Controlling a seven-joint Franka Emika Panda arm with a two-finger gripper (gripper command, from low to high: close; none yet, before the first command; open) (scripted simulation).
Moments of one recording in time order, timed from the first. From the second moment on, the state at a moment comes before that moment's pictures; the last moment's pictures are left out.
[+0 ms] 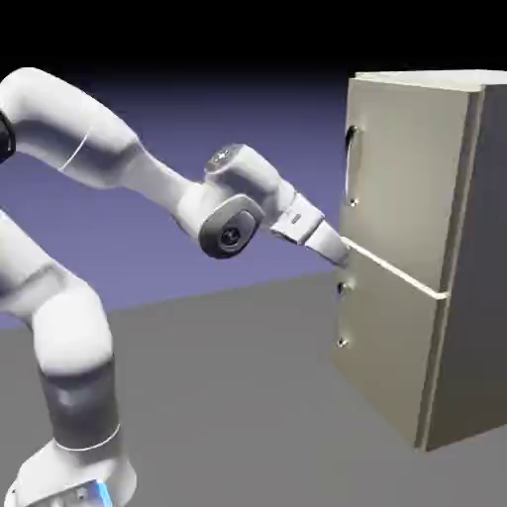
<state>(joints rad) -0.03 -0.59 0.04 -2.79 0.12 3.03 0.79</state>
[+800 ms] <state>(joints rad) -0.37 -0.73 0.44 -2.61 1.16 3.00 1.19</state>
